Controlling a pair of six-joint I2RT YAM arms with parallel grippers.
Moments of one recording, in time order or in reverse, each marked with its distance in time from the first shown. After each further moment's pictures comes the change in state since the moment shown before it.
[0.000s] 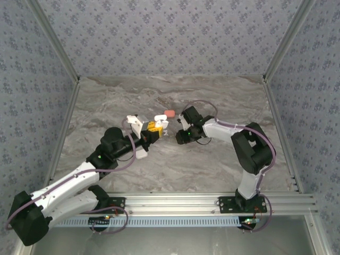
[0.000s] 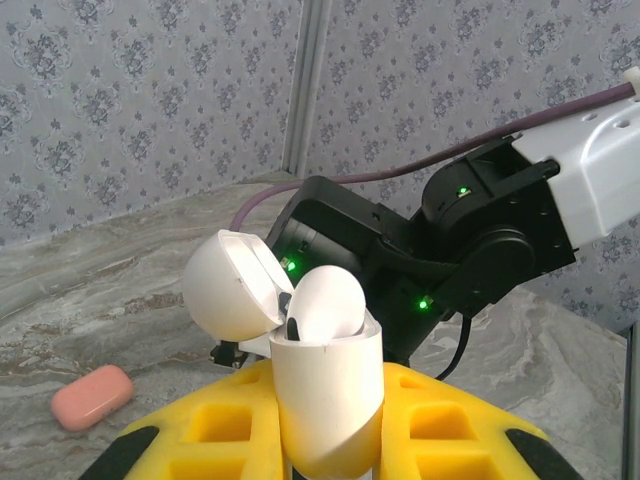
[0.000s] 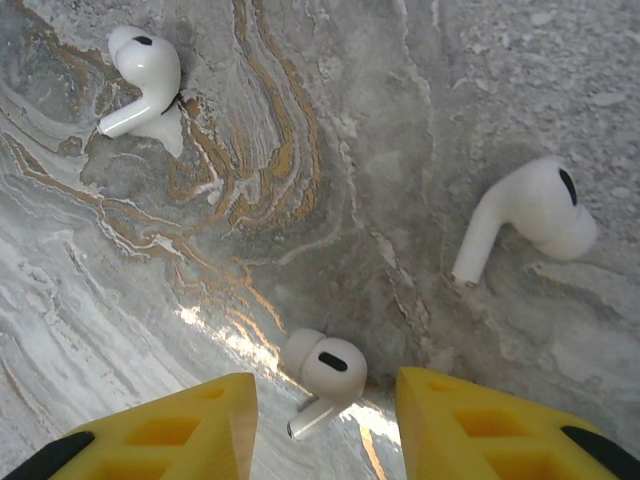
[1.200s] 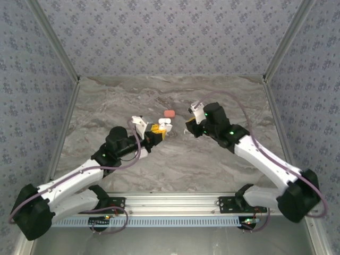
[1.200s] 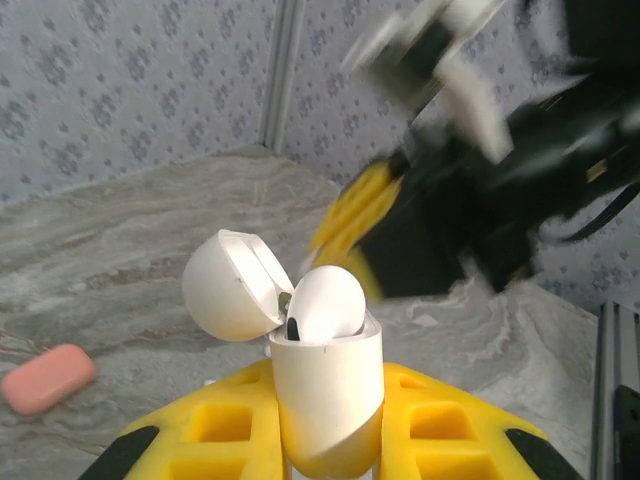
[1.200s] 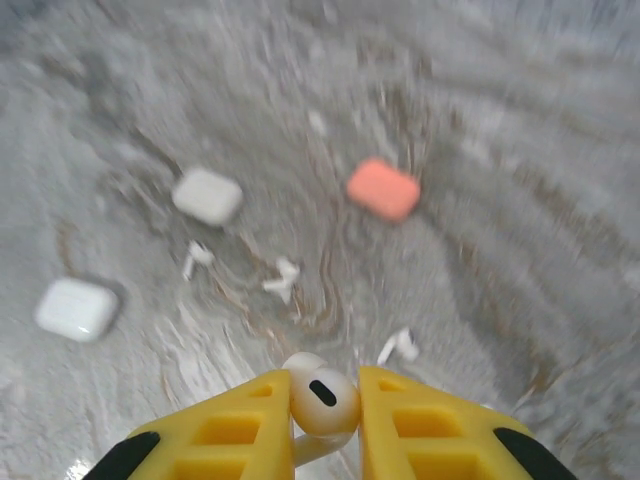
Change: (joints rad) left arm 0.000 0.087 -0.016 0.050 0.072 -0.036; right arm 0.018 -0.647 -0.145 0.075 0.105 -0.224
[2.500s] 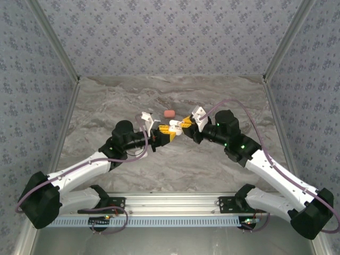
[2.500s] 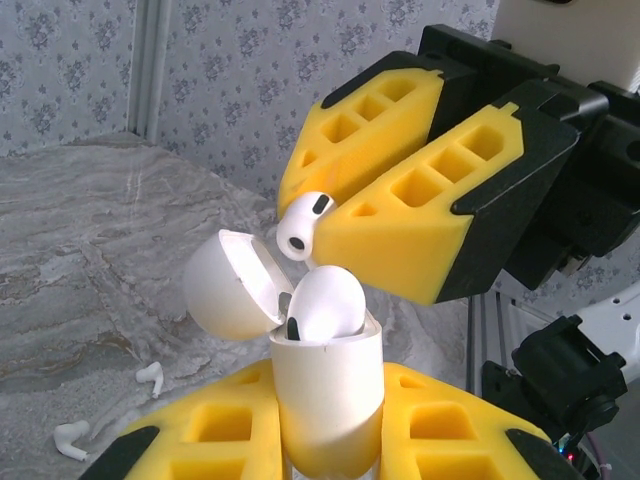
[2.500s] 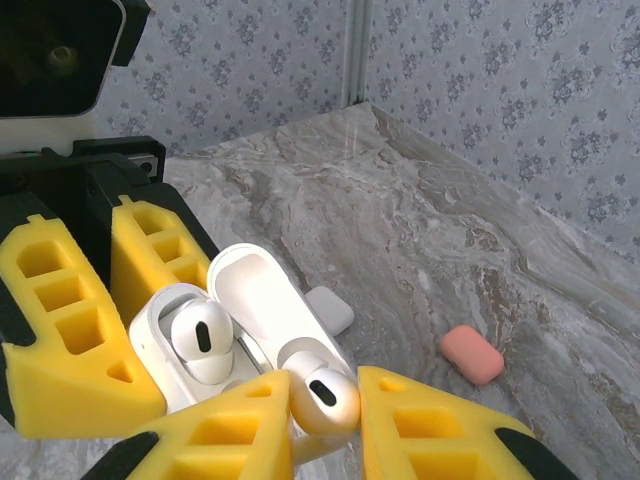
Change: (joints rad) left arm 0.000 0.137 0.079 0.103 0.244 -0.087; right arm 0.064 -0.178 -0.097 0.194 -0.196 -0.137
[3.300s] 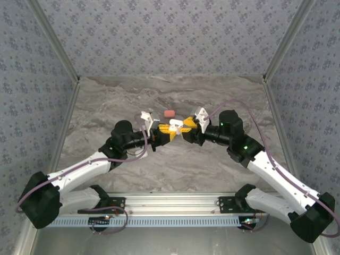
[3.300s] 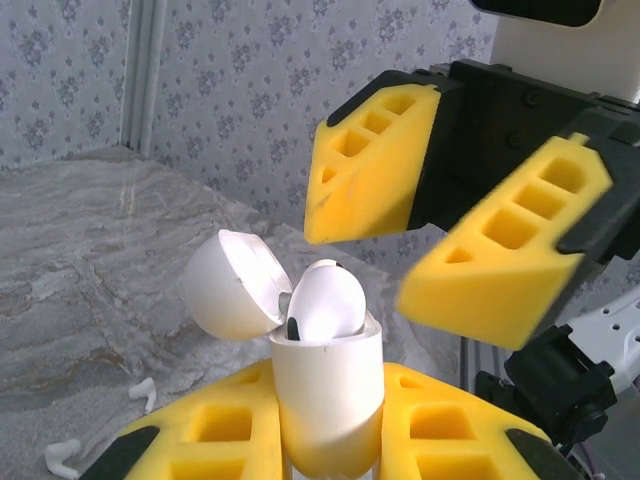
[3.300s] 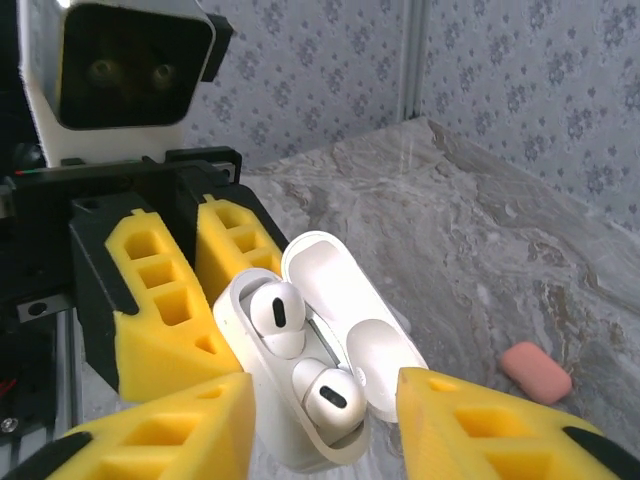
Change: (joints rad) left arm 0.000 0.001 0.000 0.043 0.010 -0.016; right arm -0.054 -0.038 -0.007 0.000 -0.182 0.055
